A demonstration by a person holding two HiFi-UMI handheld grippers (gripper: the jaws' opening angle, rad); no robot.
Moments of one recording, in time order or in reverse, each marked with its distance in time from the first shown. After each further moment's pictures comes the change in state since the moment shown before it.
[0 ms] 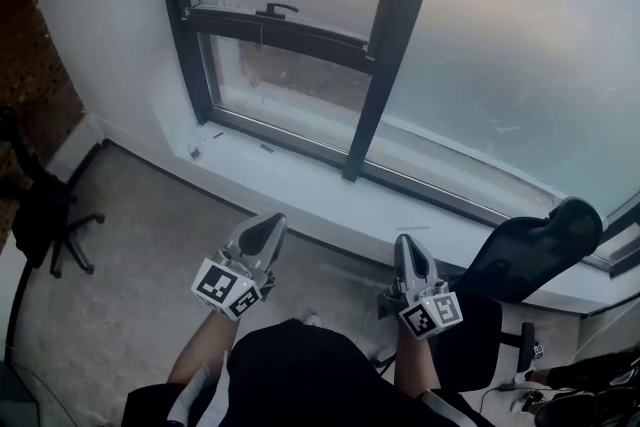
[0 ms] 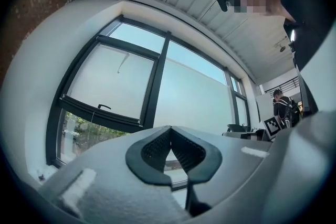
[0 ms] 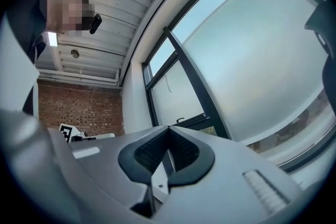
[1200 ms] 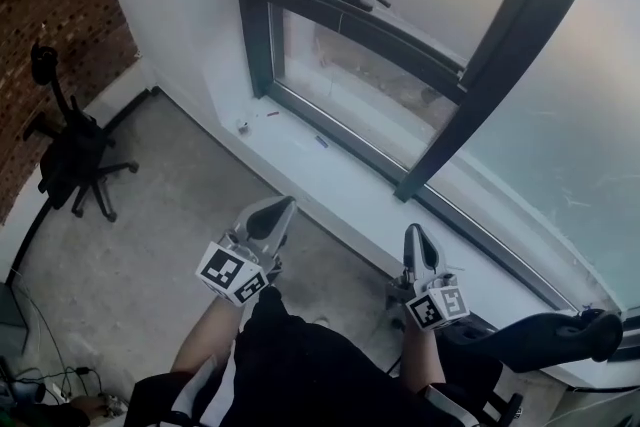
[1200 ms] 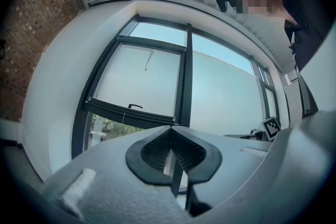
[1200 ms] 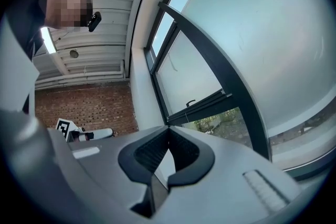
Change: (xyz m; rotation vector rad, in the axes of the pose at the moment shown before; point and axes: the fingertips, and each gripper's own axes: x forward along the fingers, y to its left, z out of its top) left arm 0.033 0.148 -0.012 0.018 0.026 0.265; right arm 0.192 -0.028 -0.074 0.068 0.165 0.192
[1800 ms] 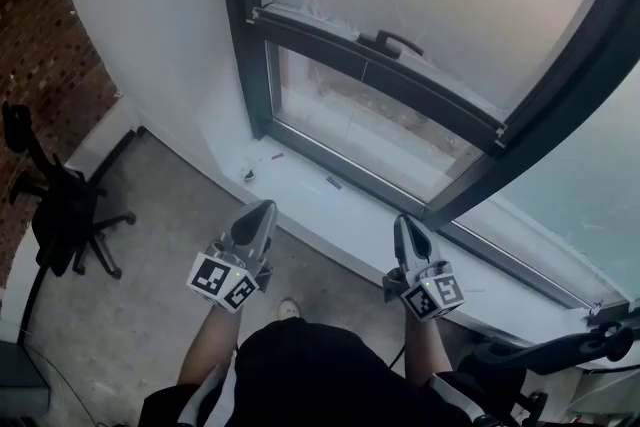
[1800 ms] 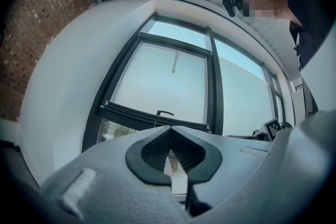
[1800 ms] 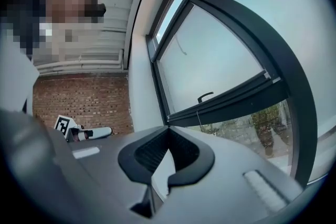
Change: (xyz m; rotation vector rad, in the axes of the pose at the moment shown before) left arm 0.050 0.232 0.033 -0.046 -0.024 0.019; right arm 0.227 0.042 -0.024 -0.042 -0.012 -0.002
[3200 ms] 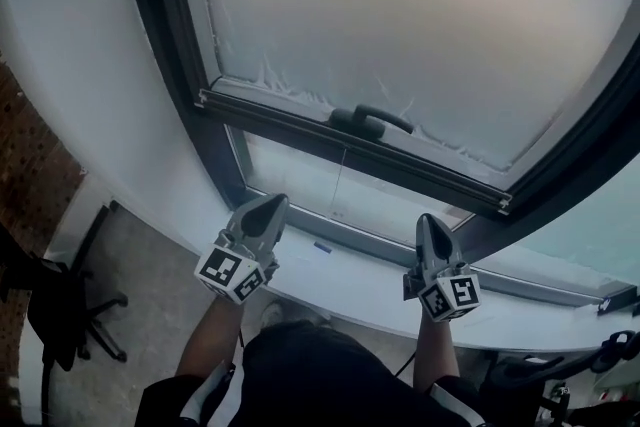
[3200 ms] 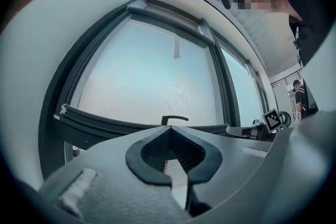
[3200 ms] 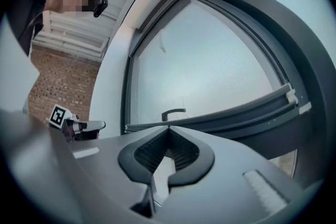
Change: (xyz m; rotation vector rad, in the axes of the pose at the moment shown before) left arm 0.241 0.104 0.019 0.079 0.022 -0.248; right arm 0.146 -0.141 0.060 -0.199 -0.077 -0.262
